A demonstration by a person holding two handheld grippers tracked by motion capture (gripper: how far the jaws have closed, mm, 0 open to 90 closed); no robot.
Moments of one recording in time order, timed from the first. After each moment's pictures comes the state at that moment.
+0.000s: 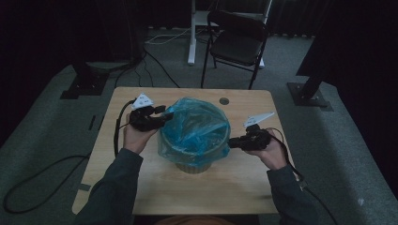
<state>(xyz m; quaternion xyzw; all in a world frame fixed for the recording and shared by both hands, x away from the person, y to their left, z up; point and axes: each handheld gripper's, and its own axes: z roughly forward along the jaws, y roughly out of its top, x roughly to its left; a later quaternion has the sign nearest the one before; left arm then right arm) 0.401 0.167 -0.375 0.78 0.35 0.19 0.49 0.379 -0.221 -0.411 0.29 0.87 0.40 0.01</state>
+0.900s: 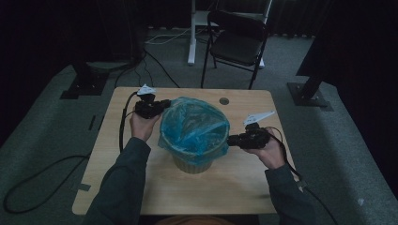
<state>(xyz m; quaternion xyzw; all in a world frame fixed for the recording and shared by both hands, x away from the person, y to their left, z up) 0.461 0.169 -0.399 0.75 0.42 0.16 0.49 0.382 -0.219 -0.409 0.30 0.86 0.42 0.02</state>
